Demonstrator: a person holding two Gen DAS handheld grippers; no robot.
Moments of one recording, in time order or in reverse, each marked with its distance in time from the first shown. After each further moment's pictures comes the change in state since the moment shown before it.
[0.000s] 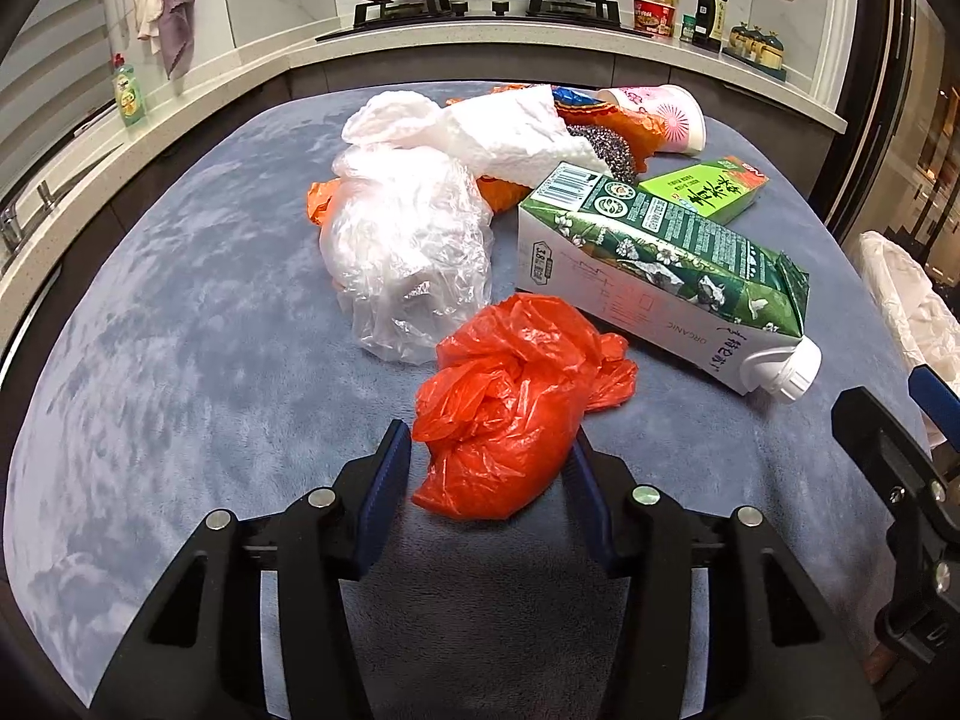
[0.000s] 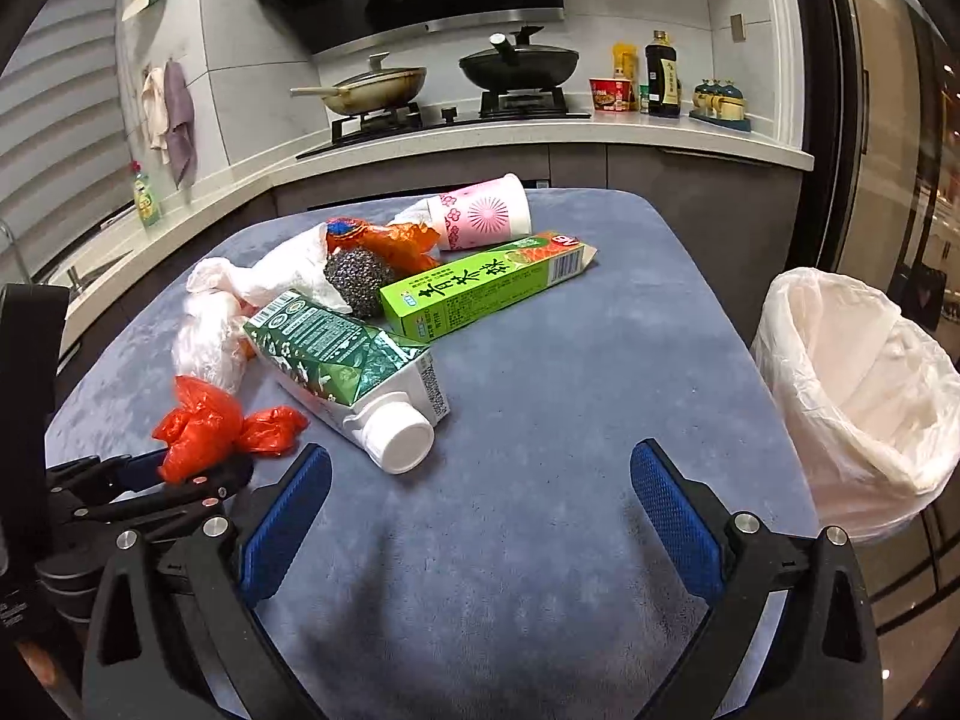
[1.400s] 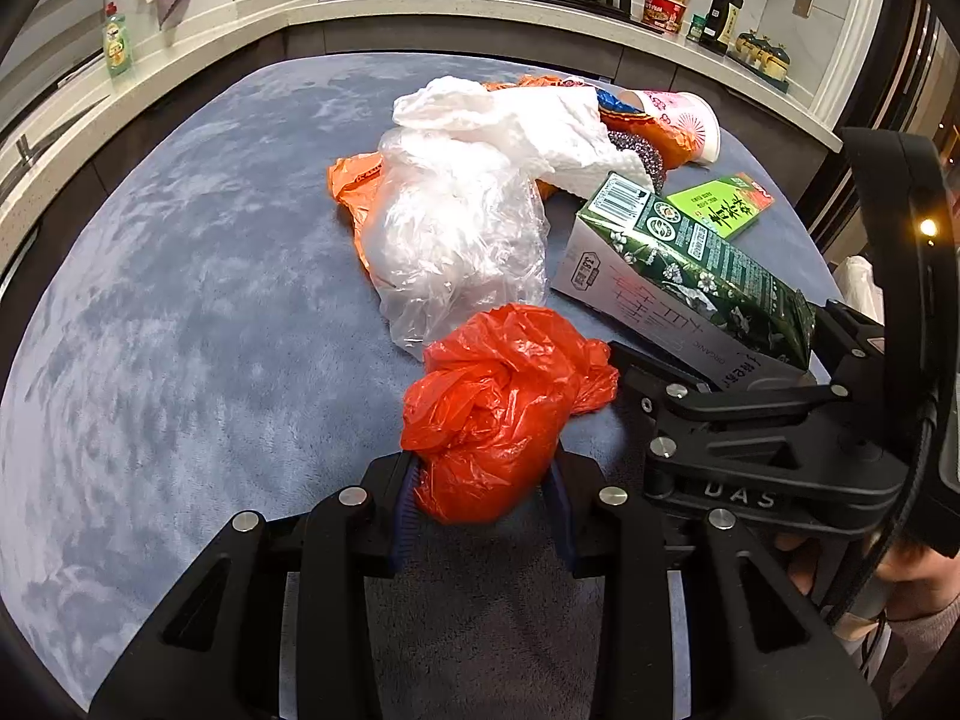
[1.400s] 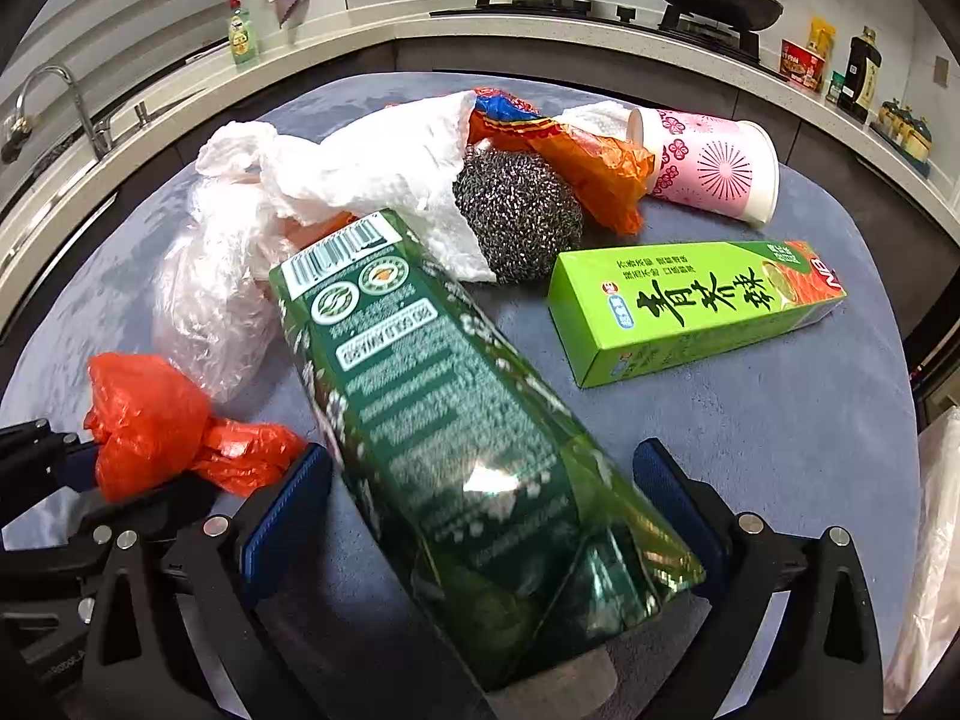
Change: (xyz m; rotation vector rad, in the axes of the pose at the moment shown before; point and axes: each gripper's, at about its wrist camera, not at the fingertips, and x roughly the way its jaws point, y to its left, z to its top) left arm 0.001 0.031 0.010 -0.066 0.079 -0.102; right arm 0.101 0.066 0.031 -0.311 0.287 0.182
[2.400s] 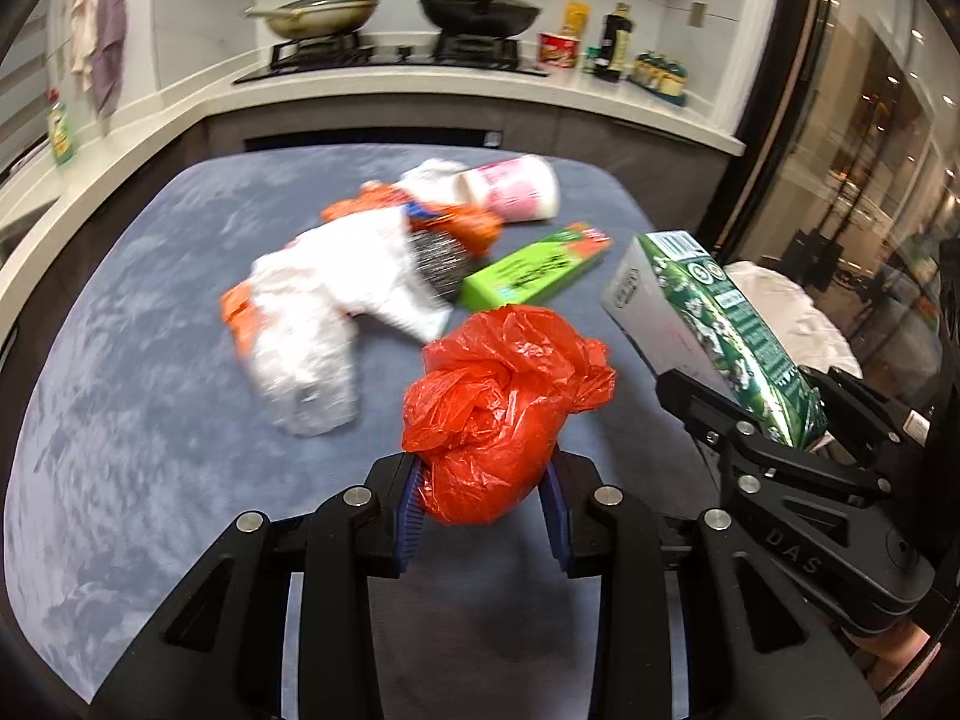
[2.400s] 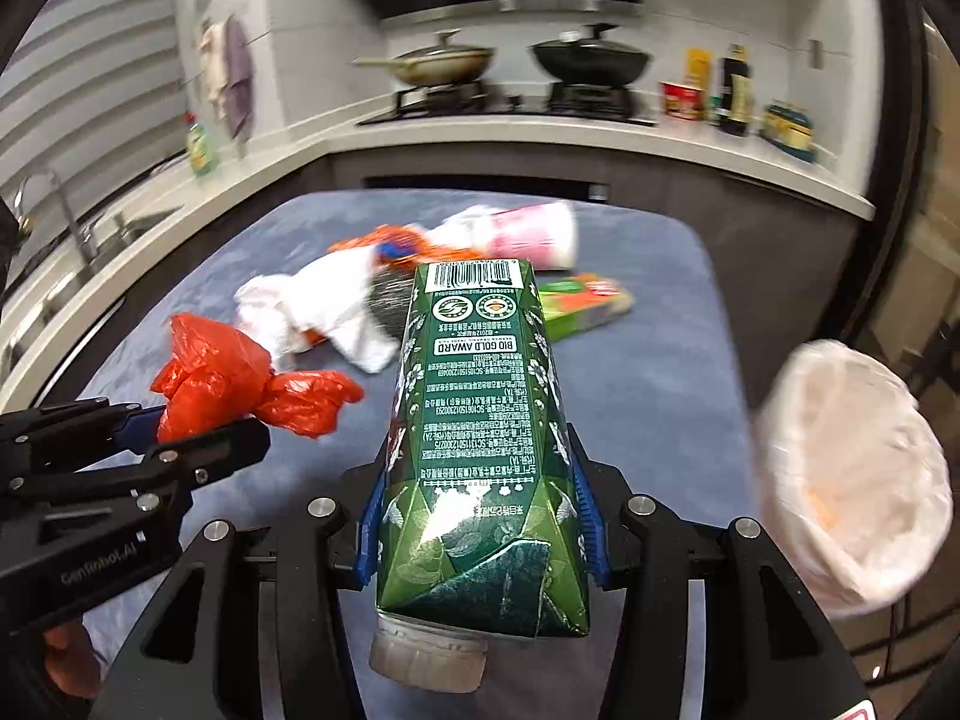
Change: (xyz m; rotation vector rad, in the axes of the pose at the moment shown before) left arm -0.067 -0.083 0.007 0.147 -0.114 -0.132; right arm -0.137 -0.049 -0.044 0.182 -0.210 -0.110
